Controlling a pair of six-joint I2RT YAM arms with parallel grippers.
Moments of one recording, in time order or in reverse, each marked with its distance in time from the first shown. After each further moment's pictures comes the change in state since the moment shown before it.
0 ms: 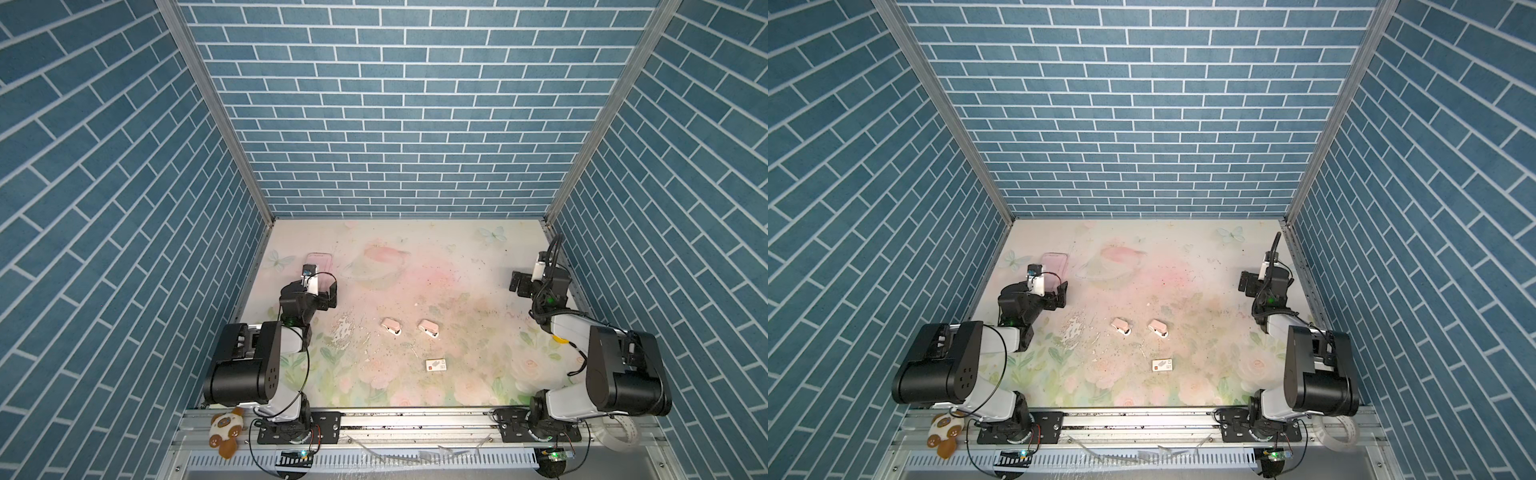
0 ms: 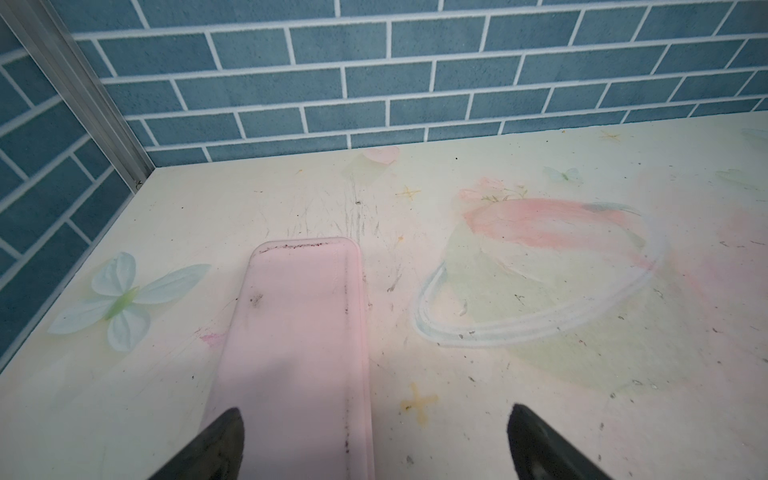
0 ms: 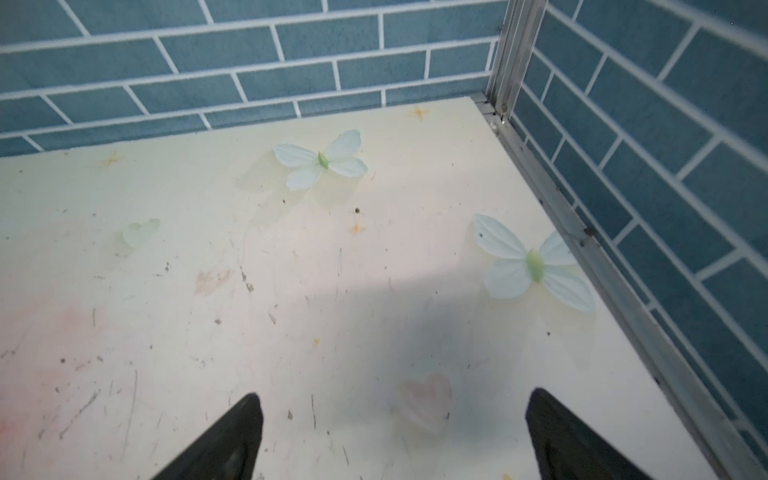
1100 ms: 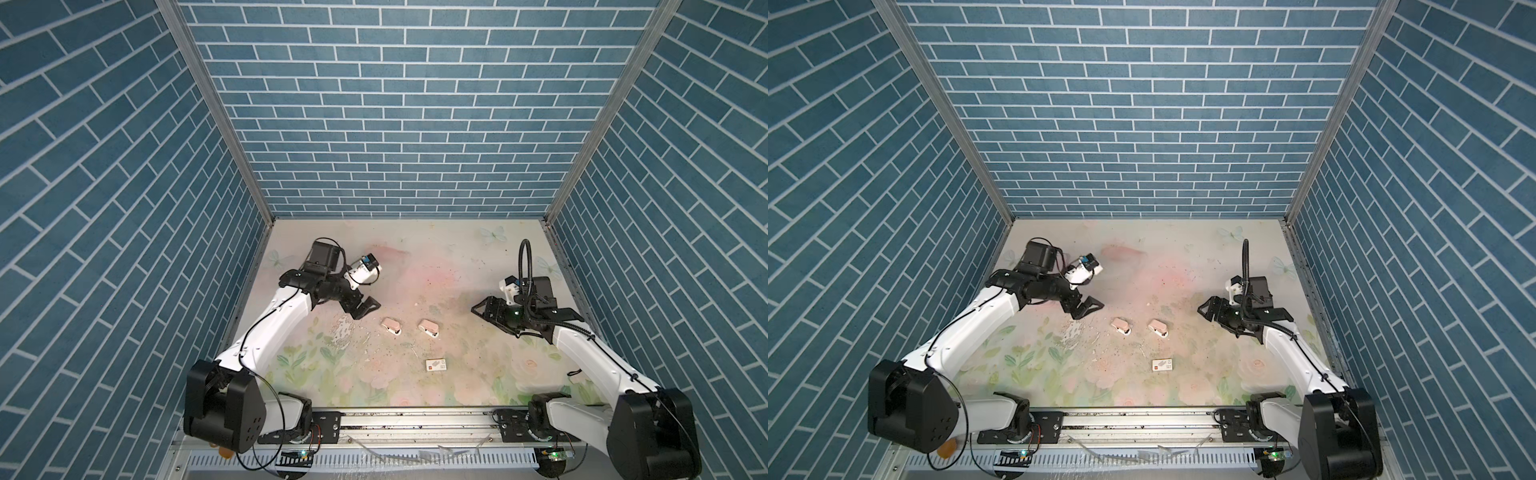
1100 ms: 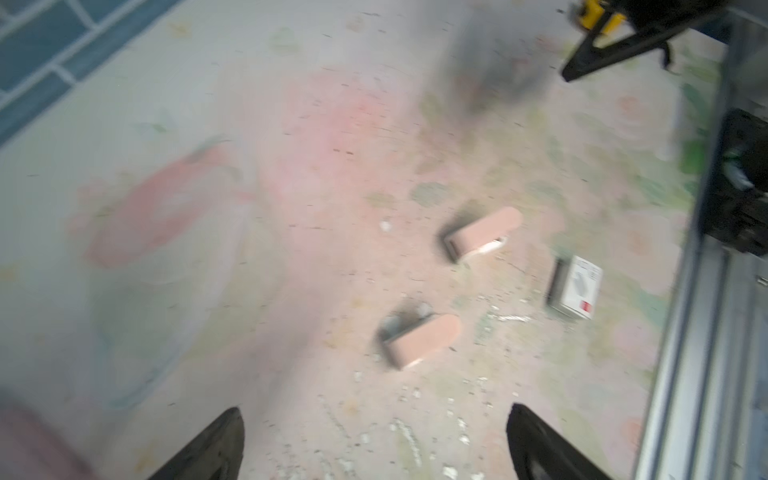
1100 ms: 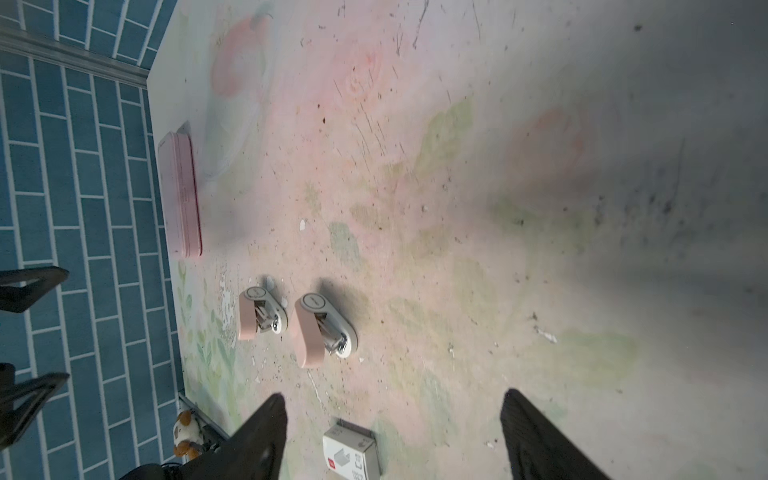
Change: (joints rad) left arm -0.402 -0.217 0.676 -1.569 0.384 0.499; right arm 0.226 -0.343 -0.014 -0.808 -0.577 0.507
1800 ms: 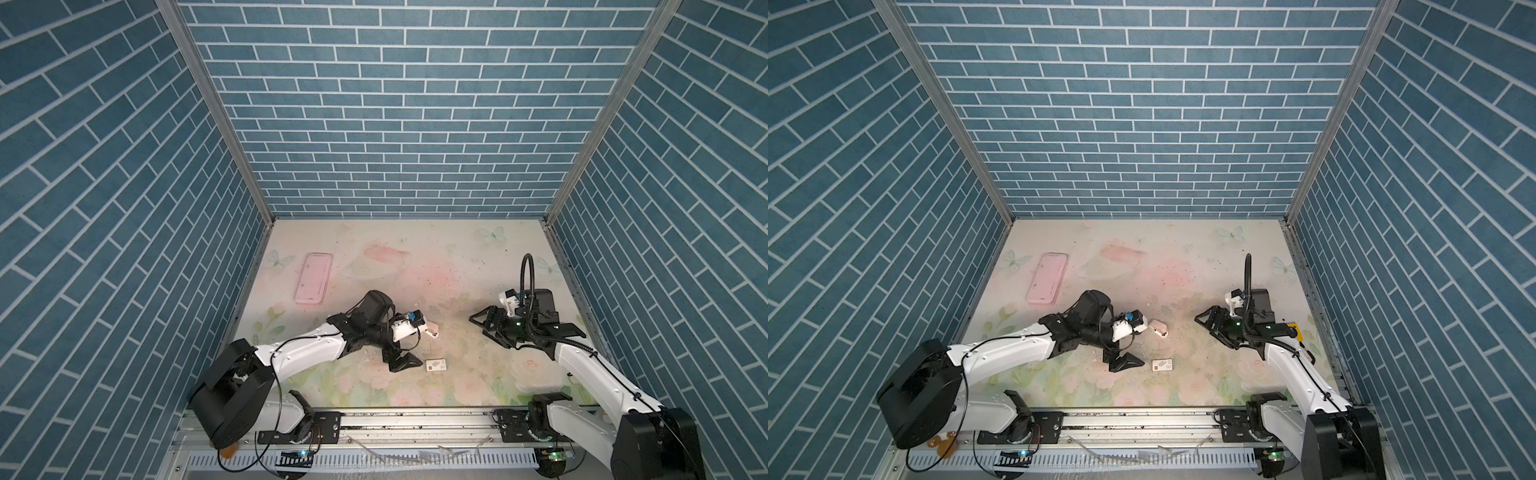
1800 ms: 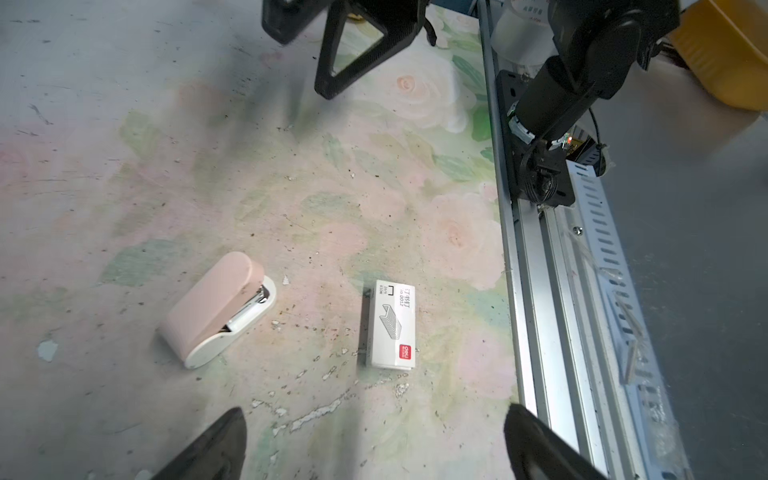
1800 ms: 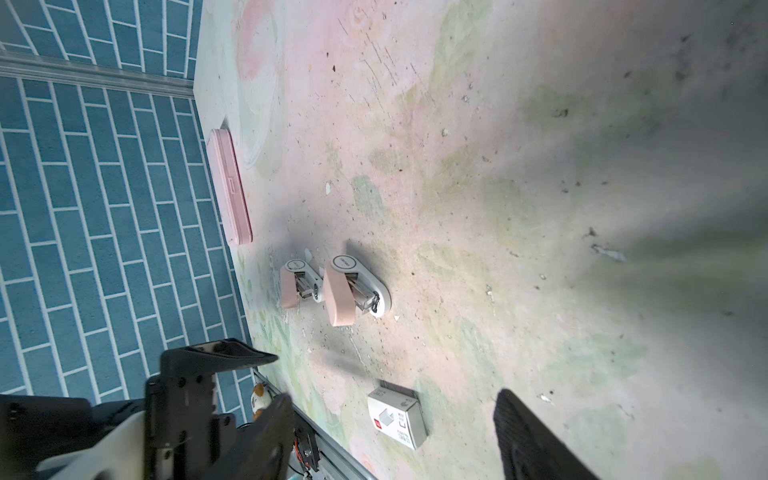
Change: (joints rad) left arm -0.446 0.053 -0.426 0.695 0.051 -0.252; right arm 0.000 -0.068 -0.094 0.064 -0.130 0.172
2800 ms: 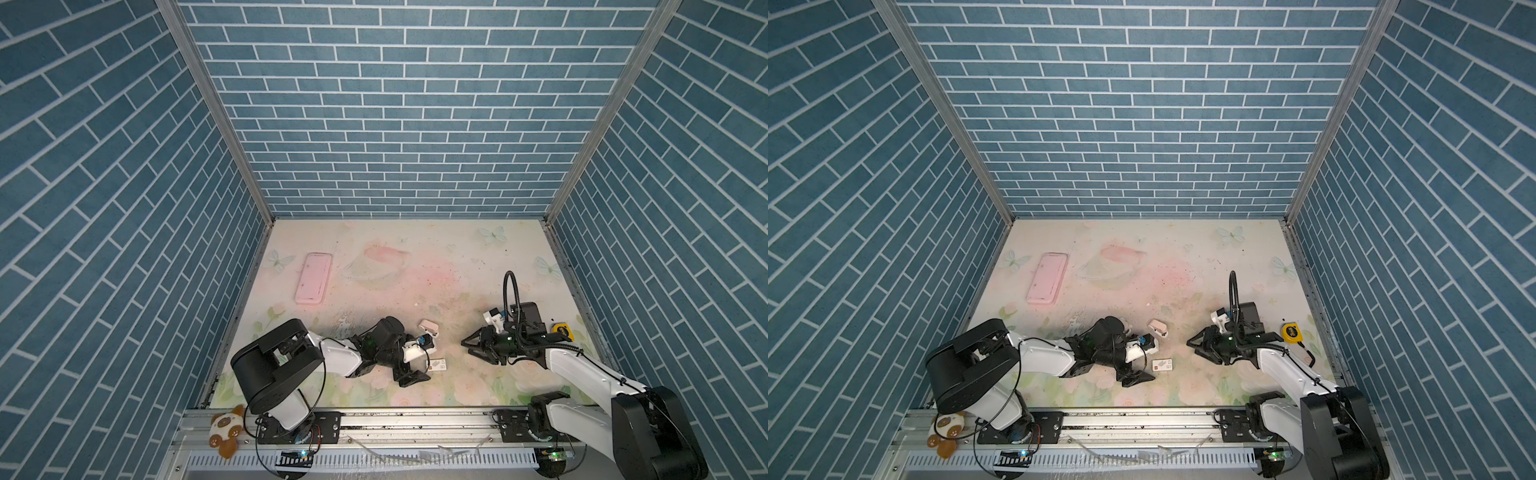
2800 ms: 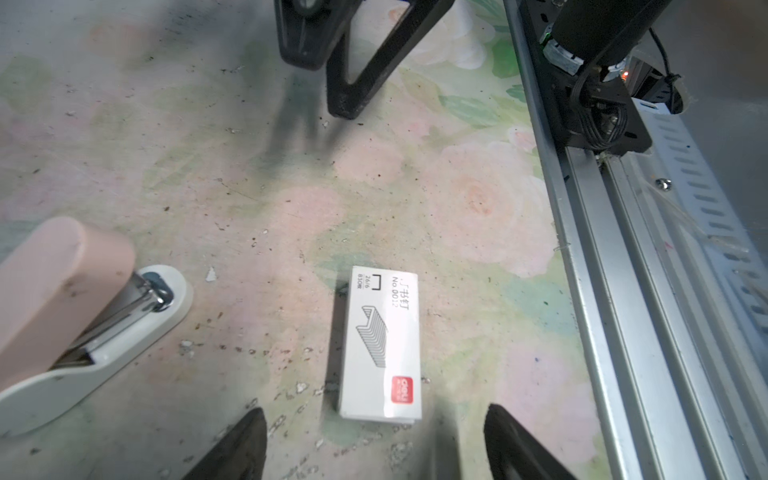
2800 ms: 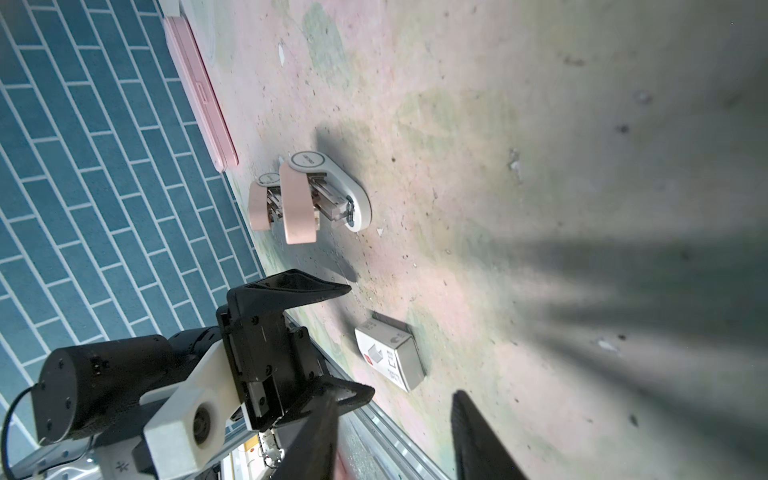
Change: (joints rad) left arm -0.135 0.238 -0.144 0.459 -0.102 -0.056; right arm 0.109 0.088 -0.145 0.118 -0.150 0.047
